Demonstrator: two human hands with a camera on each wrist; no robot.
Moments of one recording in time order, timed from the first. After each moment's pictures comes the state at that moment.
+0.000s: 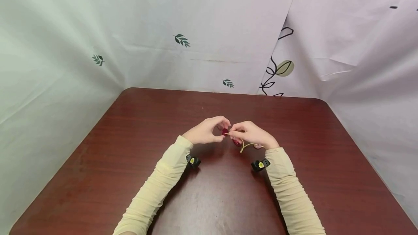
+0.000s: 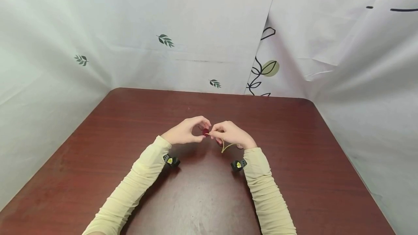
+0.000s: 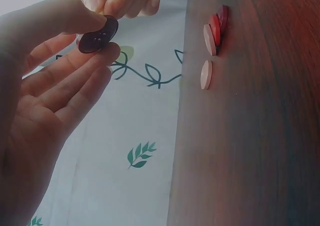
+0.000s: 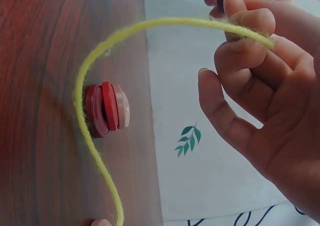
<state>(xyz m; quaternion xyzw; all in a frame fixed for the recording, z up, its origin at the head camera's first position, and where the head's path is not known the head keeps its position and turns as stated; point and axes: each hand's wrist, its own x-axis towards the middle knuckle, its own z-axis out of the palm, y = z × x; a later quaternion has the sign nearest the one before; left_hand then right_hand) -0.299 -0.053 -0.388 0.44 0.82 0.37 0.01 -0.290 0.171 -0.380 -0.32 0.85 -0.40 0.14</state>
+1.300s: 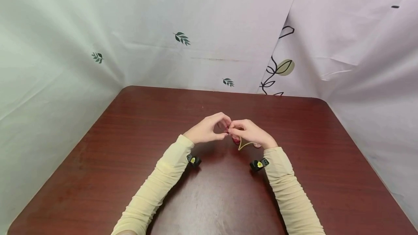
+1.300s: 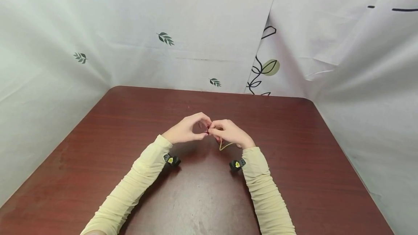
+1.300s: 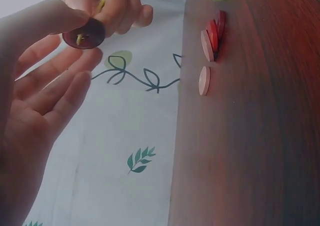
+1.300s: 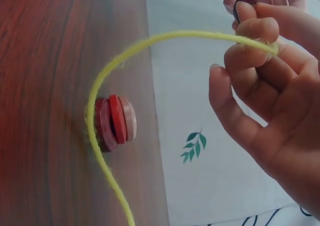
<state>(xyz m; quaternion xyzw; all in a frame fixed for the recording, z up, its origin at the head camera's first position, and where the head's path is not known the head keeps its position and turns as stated) -0.299 -0.049 -0.389 0.46 0.80 0.39 -0.04 -0.290 0.166 -0.384 -0.32 0.82 -0.45 0.13</state>
